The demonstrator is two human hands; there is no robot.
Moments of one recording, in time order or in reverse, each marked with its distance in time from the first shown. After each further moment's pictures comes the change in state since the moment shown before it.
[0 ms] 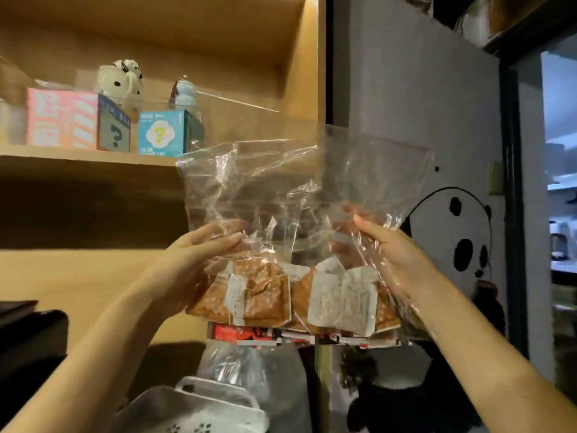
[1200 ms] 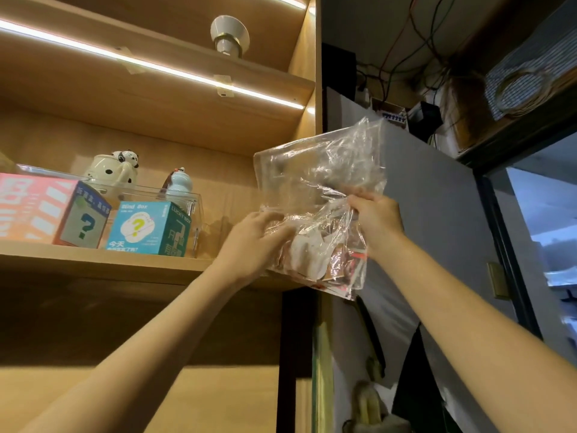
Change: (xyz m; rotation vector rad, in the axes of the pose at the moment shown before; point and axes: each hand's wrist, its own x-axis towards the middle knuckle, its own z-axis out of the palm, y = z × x) left_hand 0.152 0.083 0.047 0.869 0.230 0.616; right_hand 0.139 -0.116 0.051 -0.508 0.469 -0.522
